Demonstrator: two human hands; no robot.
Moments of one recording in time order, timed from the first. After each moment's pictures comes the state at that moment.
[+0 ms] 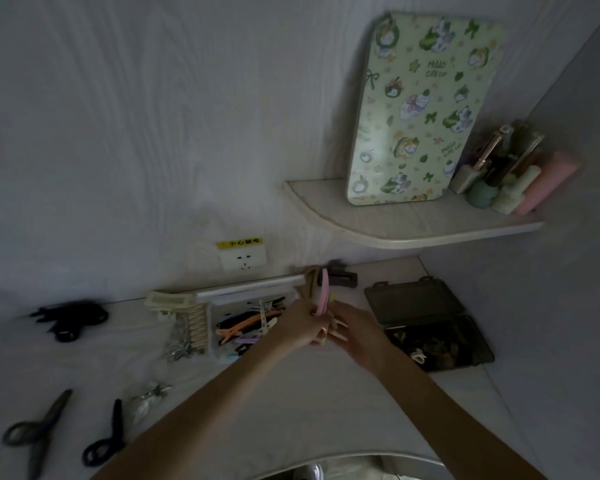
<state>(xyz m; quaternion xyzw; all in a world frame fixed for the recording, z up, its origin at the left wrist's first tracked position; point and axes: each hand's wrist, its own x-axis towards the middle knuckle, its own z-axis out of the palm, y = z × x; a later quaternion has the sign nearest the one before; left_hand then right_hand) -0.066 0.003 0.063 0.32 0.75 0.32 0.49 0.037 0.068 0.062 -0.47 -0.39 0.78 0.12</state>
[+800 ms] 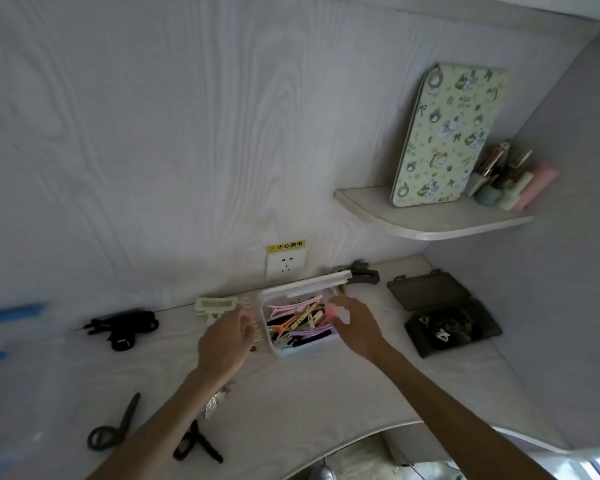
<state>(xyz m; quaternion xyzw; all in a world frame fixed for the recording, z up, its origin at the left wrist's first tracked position) -0.193 -0.164 0.035 0.42 0.86 0.25 0.15 -0.014 -0.015 0.060 -0.45 -0.82 0.34 0.08</state>
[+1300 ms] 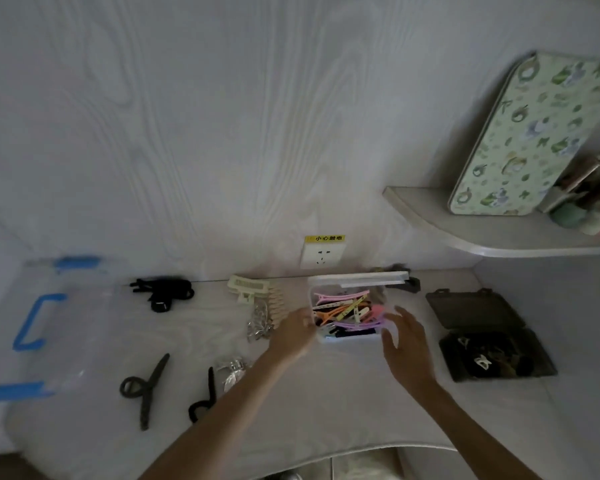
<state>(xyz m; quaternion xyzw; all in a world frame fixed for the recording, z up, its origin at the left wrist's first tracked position) -0.150 -0.118 0.024 0.31 0.81 0.33 0.38 0.025 -0.001 0.017 -0.47 -0.85 0.21 0.12</state>
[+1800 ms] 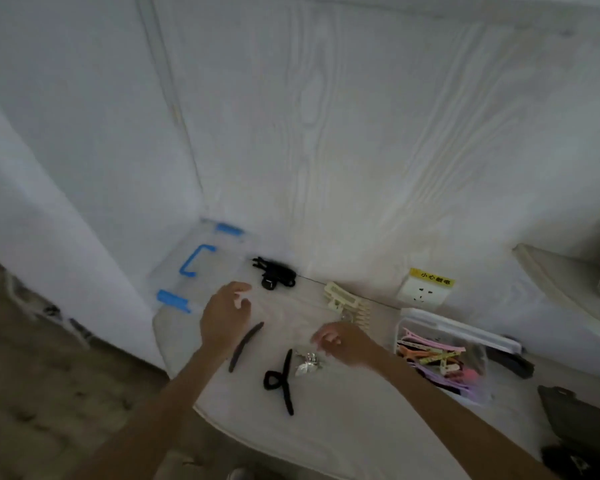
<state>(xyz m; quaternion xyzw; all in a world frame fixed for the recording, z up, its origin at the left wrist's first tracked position) -0.216 -0.312 0.057 0.01 0.90 0.44 0.03 -0.135 -0.101 0.052 -0.06 -0.90 0.38 -0.21</state>
